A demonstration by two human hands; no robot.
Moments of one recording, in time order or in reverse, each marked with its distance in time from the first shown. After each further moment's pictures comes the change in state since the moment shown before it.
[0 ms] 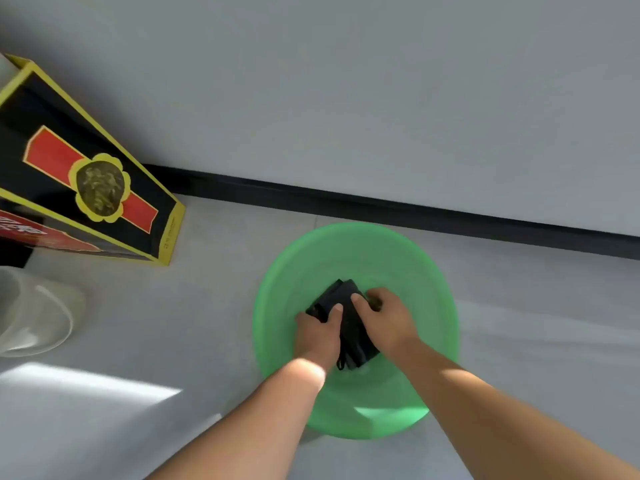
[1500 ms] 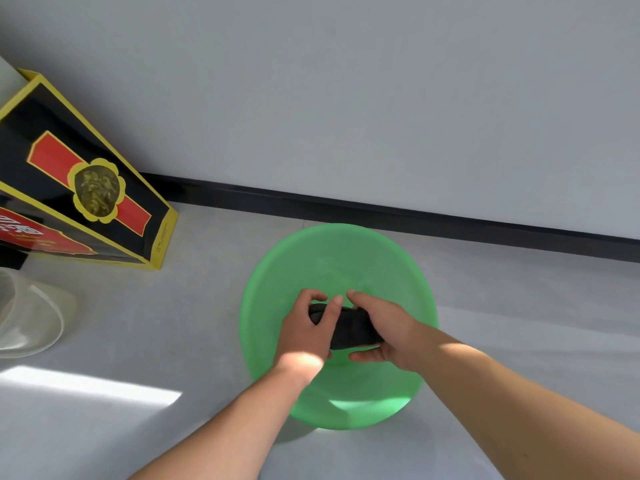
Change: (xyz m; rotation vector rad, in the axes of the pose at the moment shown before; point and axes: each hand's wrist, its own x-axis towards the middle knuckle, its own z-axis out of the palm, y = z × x) left_hand -0.026 -0.004 -0.006 -0.031 -0.022 0.494; right_hand -0.043 -0.018 -0.045 0.535 -0.379 0.360
